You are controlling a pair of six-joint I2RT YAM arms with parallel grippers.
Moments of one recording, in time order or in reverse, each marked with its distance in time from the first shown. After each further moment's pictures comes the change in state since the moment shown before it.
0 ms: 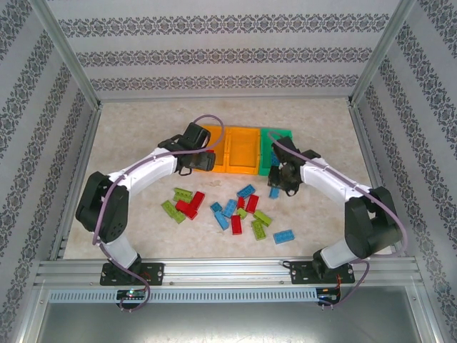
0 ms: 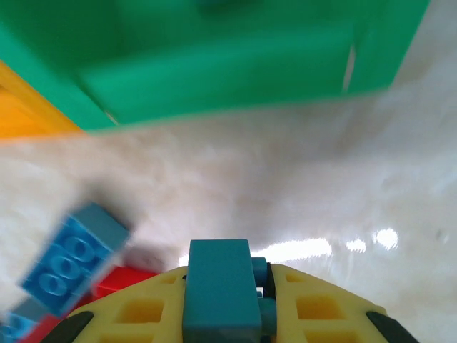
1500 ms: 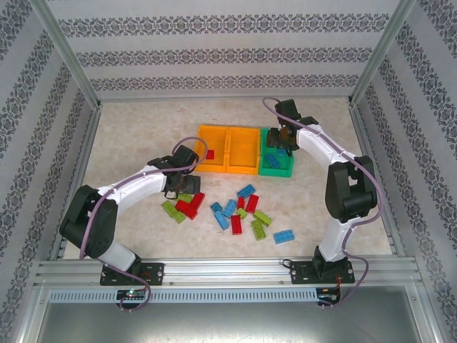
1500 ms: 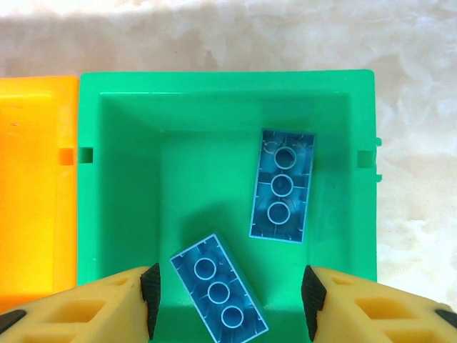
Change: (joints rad) left arm 0.013 -0.150 -0.284 -0.095 -0.006 -0.203; right arm -0.130 0.342 0.433 0.076 0.092 -0.301
